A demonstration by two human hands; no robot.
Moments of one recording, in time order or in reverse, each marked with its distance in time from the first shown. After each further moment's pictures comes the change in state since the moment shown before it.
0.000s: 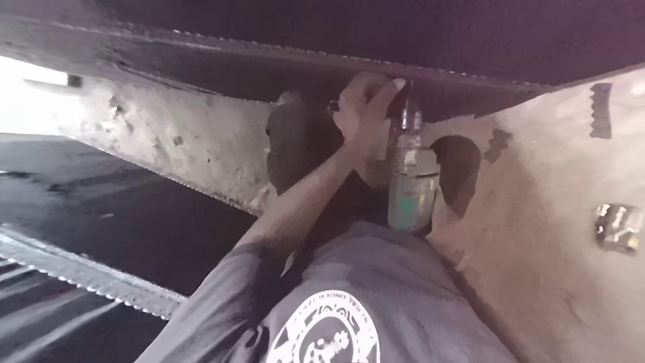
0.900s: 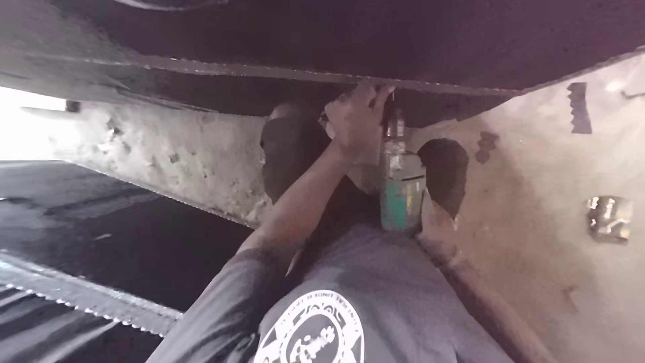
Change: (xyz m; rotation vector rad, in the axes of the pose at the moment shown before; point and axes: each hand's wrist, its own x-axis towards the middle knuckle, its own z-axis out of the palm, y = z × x) left_hand 0.007 0.000 0.011 0.784 0.165 0.445; right_hand -0.008 0.018 0.015 -0.049 0.109 -0.157
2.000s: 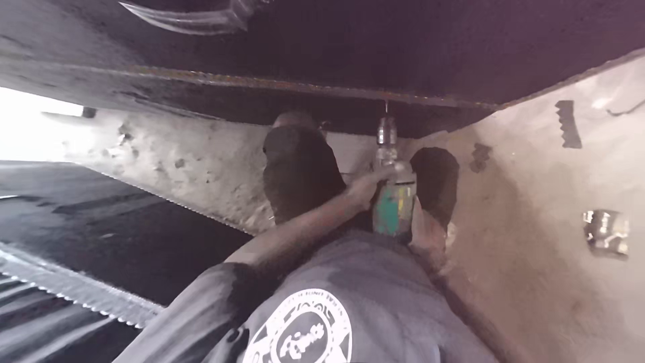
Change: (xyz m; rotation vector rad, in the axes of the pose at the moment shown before) left_hand -0.086 0.032 -0.053 -1.262 -0.820 -1.151; right_hand 0.000 -0.013 -0.004 0.005 0.083 -0.006
